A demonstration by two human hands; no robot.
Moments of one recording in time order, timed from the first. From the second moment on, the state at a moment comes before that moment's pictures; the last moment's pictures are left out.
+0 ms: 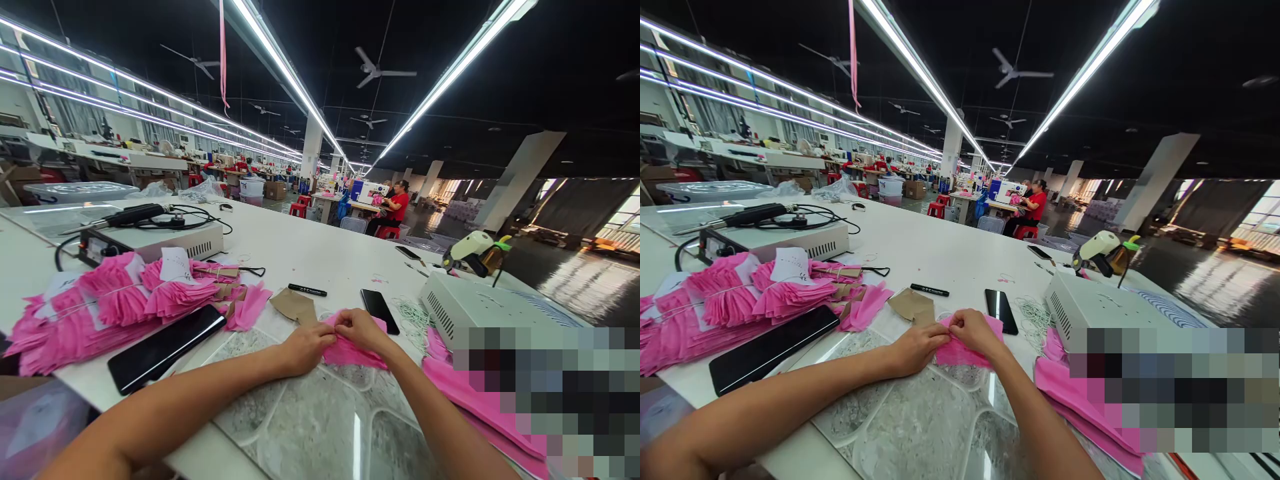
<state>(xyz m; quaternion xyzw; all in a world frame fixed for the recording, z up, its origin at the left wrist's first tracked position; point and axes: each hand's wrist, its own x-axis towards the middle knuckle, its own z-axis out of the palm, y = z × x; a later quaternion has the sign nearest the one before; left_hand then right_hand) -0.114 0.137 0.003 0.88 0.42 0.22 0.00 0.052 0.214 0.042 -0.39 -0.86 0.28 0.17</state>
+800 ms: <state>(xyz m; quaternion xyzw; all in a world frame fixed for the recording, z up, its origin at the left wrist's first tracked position) -0.112 0.140 -0.004 0.89 0.40 0.20 -0.04 0.053 0.228 0.049 -0.46 -0.82 0.33 0.02</state>
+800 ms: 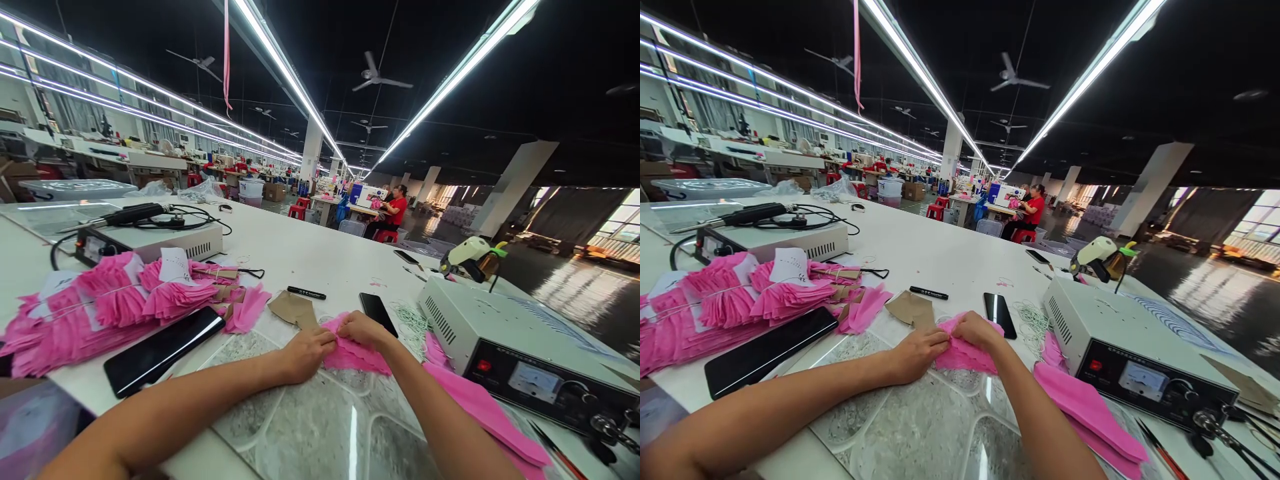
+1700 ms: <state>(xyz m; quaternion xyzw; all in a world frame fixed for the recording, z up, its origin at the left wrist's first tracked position) -0.118 0.139 -0.005 0.88 0.40 0.25 0.00 0.061 0.211 0.069 -0.42 -0.81 0.40 0.03</state>
